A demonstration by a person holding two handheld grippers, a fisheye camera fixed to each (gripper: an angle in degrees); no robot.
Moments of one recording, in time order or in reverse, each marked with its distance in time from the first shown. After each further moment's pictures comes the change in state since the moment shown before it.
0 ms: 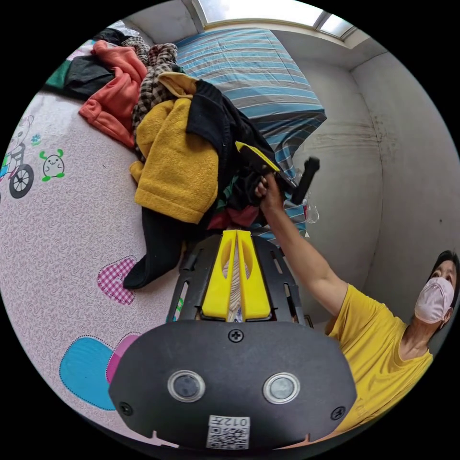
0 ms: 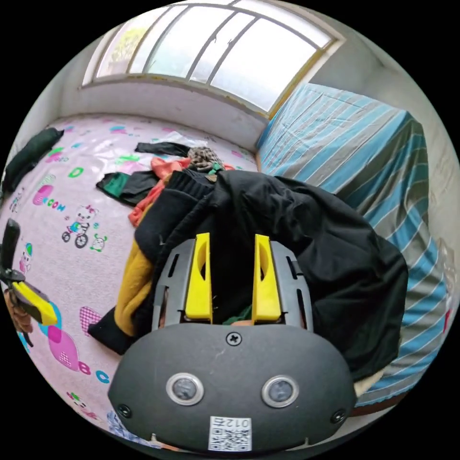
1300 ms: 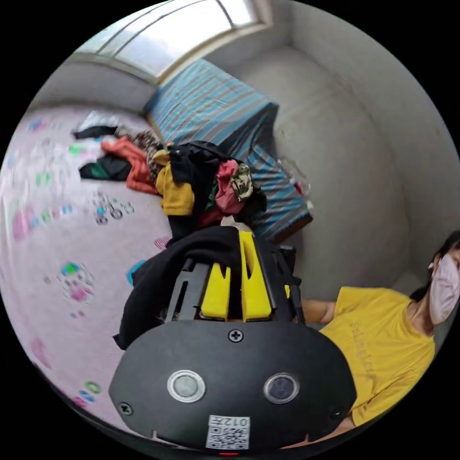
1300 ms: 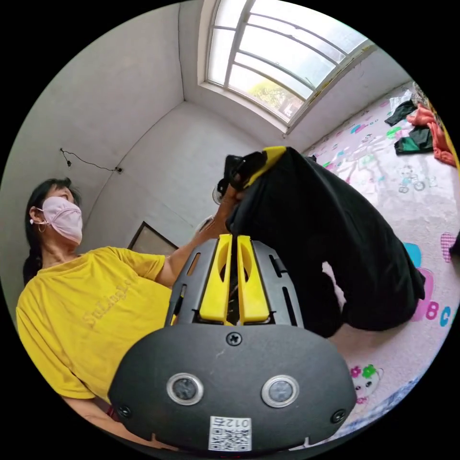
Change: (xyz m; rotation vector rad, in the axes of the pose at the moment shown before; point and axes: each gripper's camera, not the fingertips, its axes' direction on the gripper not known) left arm 0.311 0.219 -0.254 0.060 -0.359 0.321; right arm -0.192 0.227 -0.234 0.163 -1.758 0.166
